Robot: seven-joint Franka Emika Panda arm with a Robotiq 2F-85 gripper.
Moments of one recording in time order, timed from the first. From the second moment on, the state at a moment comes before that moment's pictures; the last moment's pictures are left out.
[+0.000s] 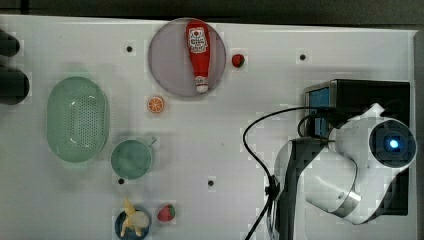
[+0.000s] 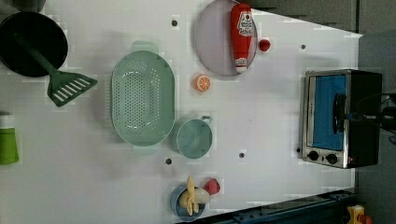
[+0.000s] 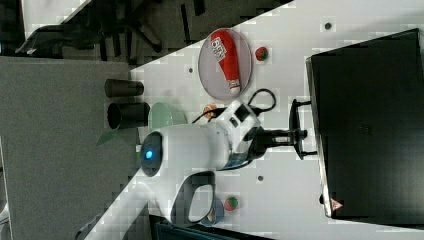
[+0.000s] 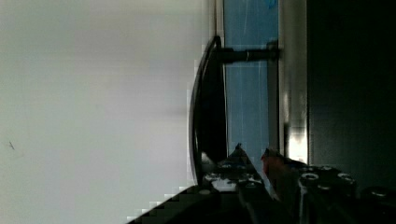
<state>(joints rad) -0.05 0.13 -0.46 -2.19 -0.09 0.77 -1.16</state>
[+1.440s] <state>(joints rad) 0.04 0.21 -0.37 -2.22 -0.57 0.79 -0.77</state>
